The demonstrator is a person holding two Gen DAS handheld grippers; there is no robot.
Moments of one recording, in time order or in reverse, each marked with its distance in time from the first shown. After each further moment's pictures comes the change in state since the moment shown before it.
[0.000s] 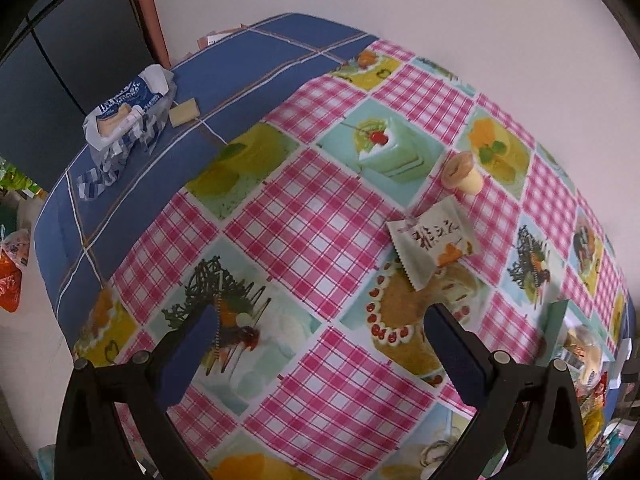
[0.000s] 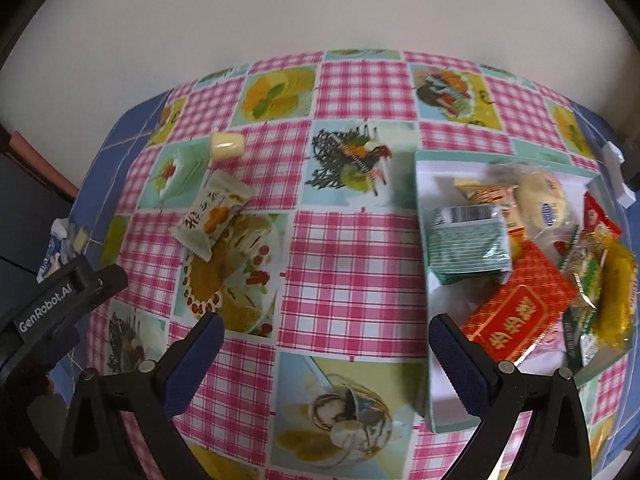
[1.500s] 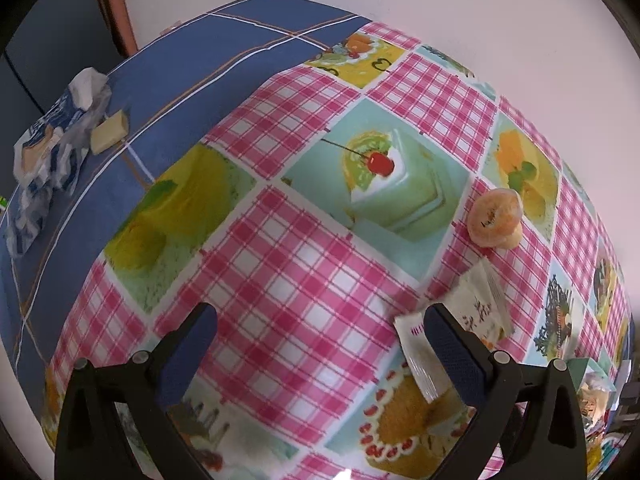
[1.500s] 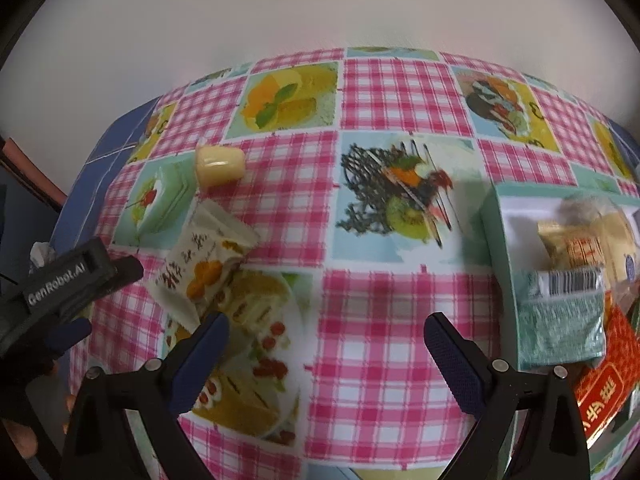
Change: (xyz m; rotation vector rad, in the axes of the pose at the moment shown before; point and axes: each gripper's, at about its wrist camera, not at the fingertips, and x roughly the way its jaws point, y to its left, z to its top) left arm 0.085 -0.009 0.070 0.025 0.027 -0.082; right arm 0.073 0.032 0.044 -0.007 -0.073 -0.007
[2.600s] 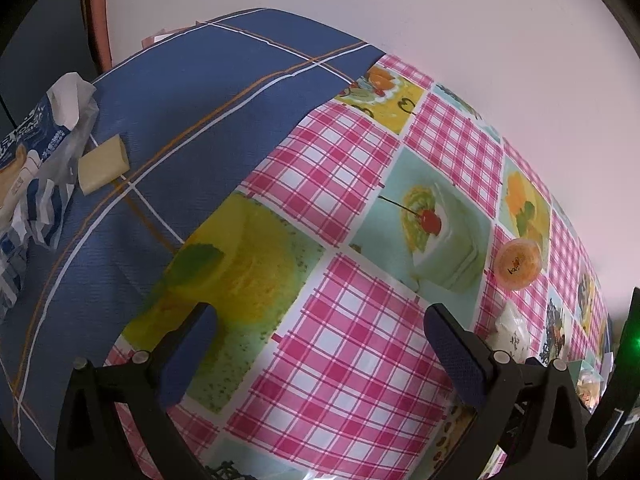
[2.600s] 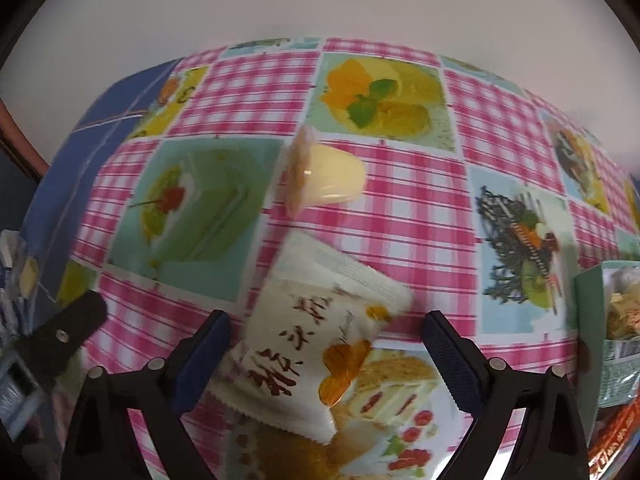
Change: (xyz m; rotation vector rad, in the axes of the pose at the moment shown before) left arm 0.012 0.068 0.029 0.022 -0.072 -0.154; right arm 0.057 0.091 0.033 -0.105 0.028 -0.103
